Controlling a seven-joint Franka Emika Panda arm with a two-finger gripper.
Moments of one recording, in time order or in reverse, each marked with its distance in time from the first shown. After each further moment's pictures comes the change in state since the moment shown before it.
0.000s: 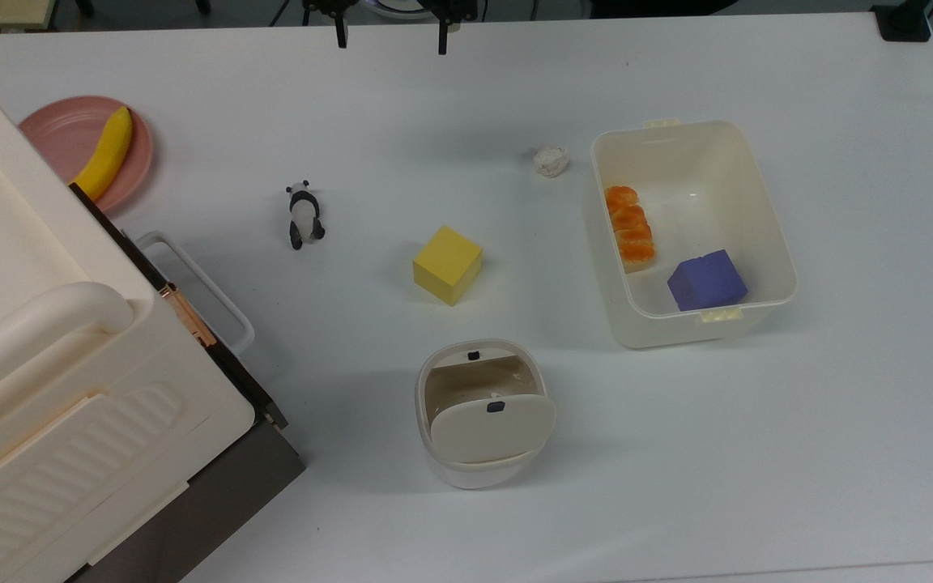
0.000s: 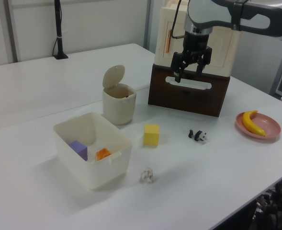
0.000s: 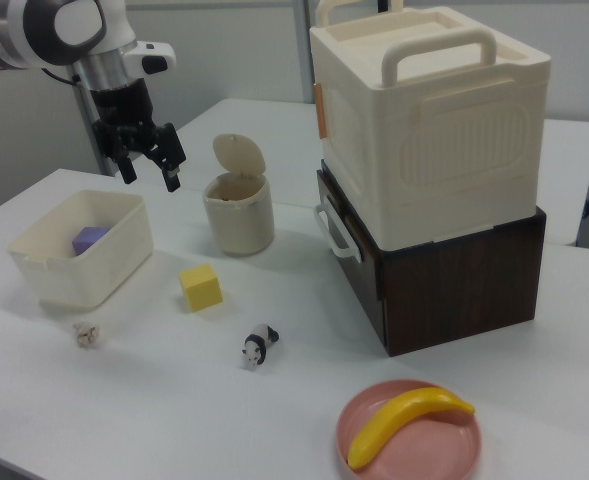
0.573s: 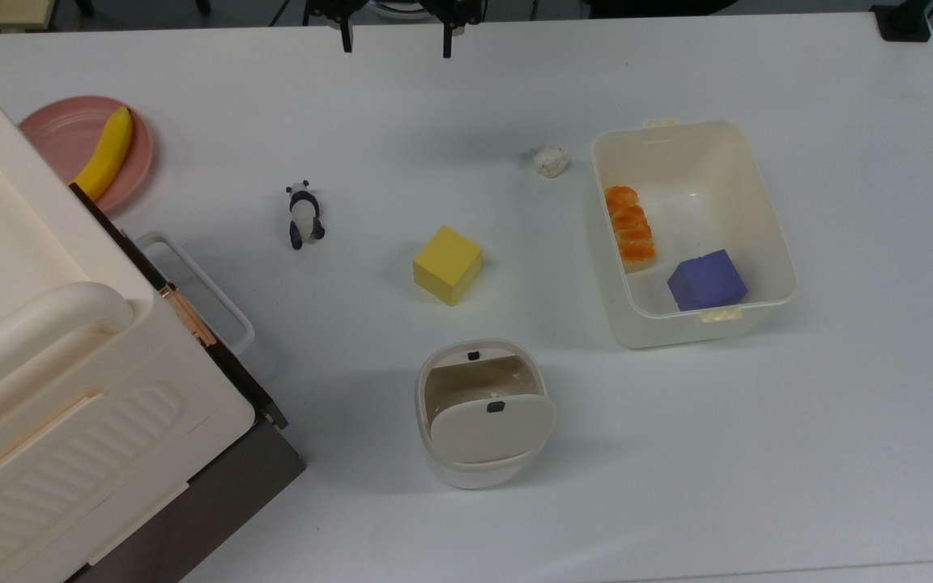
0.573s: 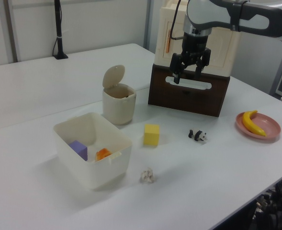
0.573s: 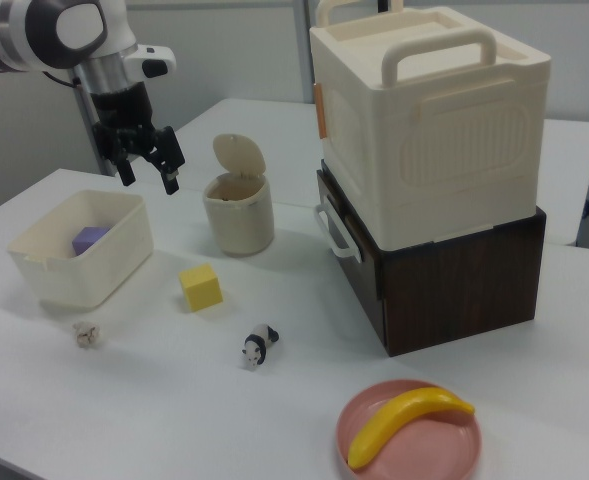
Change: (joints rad) arm 0.004 0.003 -0.001 -0.008 0.011 0.006 0.000
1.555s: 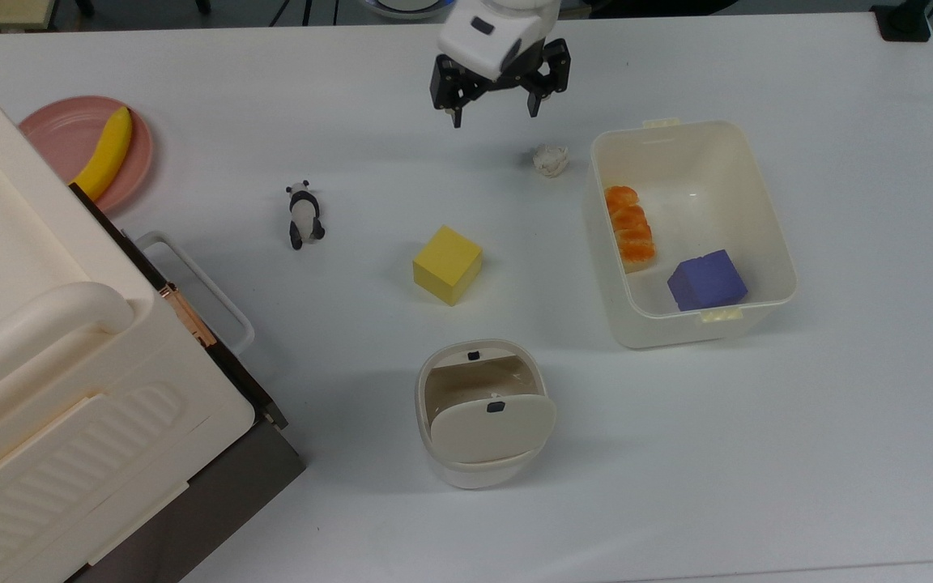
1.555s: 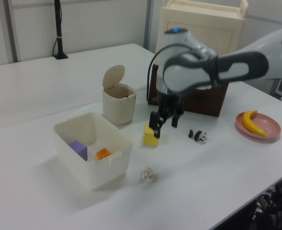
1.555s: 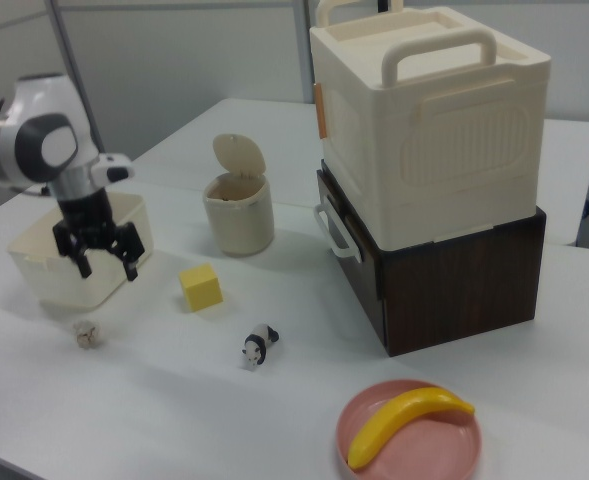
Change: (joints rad) arm 0.112 -0.009 0.090 -0.421 -0.010 0.329 -0.036
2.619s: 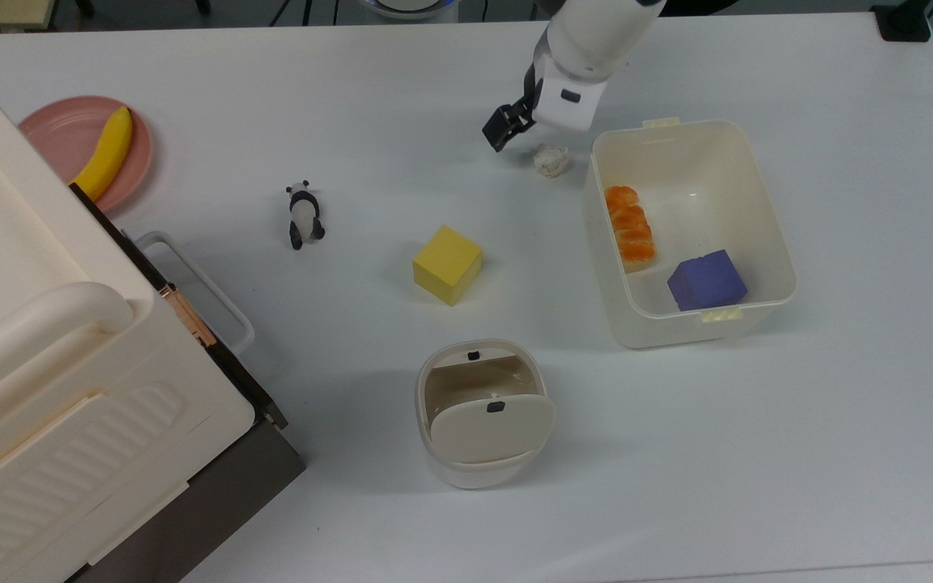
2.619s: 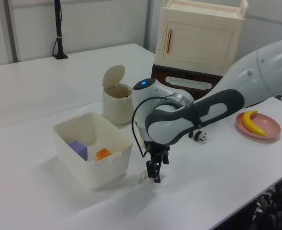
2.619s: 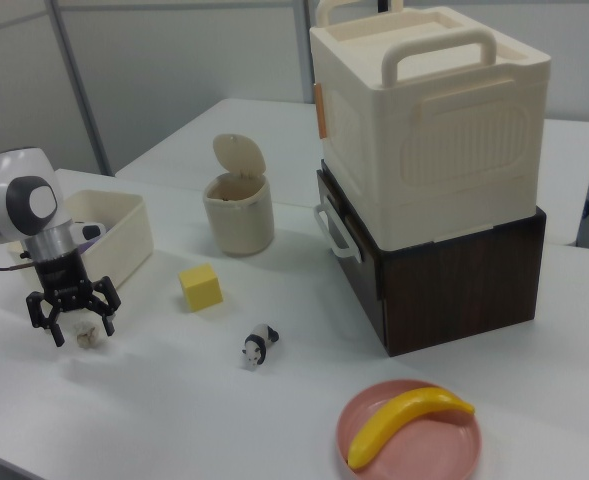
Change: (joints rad) arm 0.145 0.158 0.018 -0.078 -0.109 0.030 -0.126
